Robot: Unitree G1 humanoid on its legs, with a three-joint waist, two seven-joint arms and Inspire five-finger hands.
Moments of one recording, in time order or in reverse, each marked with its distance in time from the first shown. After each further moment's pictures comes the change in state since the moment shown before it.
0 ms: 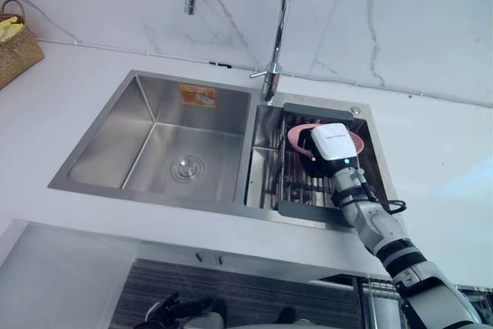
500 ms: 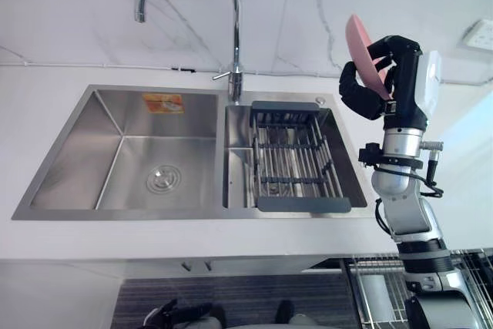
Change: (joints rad) left arm -0.008 -0.006 0.013 0.044 0.001 0.012 0.002; right arm 0.076 0.032 -0.318 -0.489 0.511 -0.036 -0.015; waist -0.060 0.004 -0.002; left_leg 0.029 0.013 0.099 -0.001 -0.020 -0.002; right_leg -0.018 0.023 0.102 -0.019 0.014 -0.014
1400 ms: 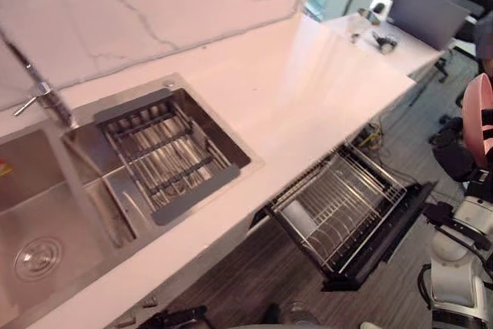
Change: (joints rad) left arm -0.058 0.023 0.036 0.102 -0.186 0.022 0.073; right arm 0.384 0.115 -0.346 -0.043 -0.096 -0.041 -0.161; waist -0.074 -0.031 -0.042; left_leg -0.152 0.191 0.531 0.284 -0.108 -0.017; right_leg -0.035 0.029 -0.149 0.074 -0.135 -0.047
